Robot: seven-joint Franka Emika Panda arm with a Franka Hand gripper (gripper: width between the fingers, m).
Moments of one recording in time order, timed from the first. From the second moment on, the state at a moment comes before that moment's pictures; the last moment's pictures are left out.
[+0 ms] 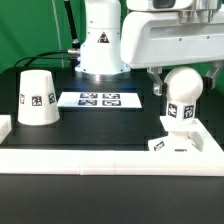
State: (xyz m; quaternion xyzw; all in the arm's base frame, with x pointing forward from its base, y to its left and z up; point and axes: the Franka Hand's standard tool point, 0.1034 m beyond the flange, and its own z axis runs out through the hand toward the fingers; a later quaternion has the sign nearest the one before) arm 0.609 0.104 0.113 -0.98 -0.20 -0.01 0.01
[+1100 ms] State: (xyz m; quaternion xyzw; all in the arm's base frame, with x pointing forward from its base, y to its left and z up) arm 0.611 0.097 0.114 -0.91 -0.42 -0.01 -0.02
